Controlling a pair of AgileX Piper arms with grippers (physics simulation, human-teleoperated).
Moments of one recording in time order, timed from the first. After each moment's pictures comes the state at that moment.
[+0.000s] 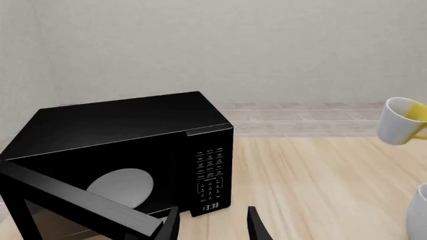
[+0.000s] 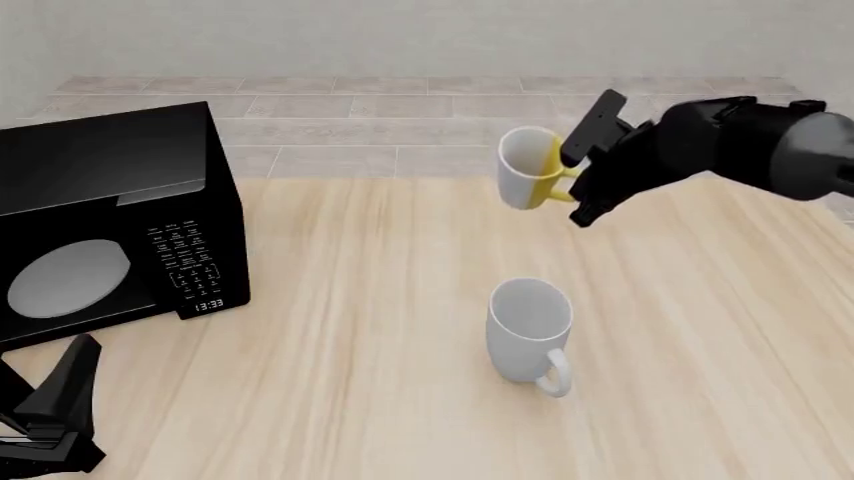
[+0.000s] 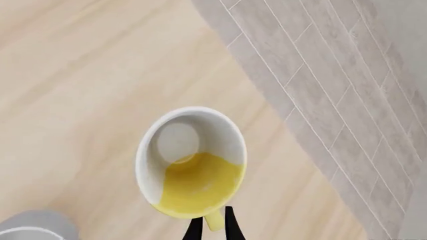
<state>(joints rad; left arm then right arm) -0.01 0.01 -0.01 0.00 0.00 0.20 1.73 -1.30 0.46 -0.73</state>
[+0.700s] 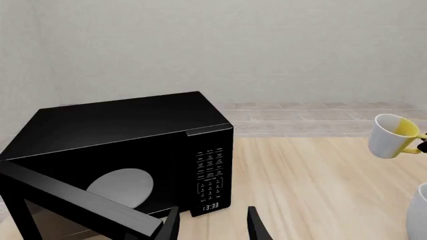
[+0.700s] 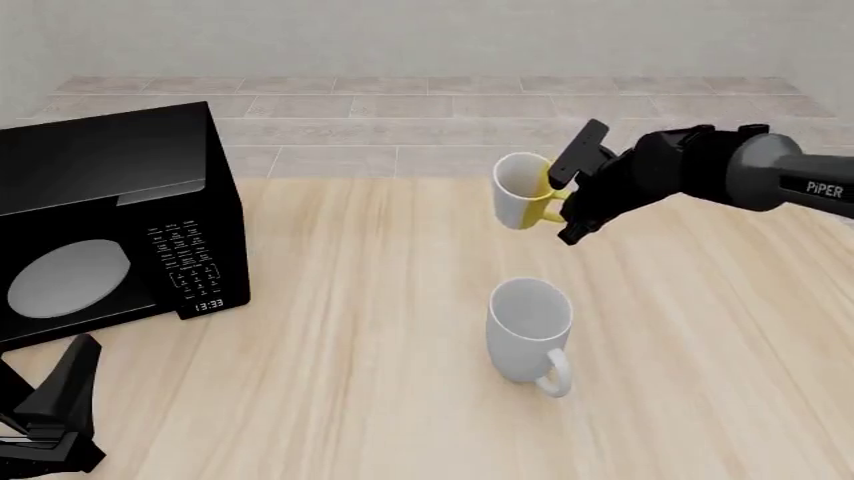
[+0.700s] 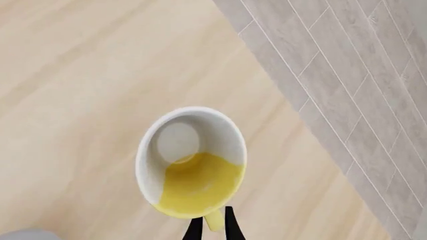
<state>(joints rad) -0.01 0.01 -0.01 0.00 0.00 0.20 1.84 -1.30 0.40 -0.71</state>
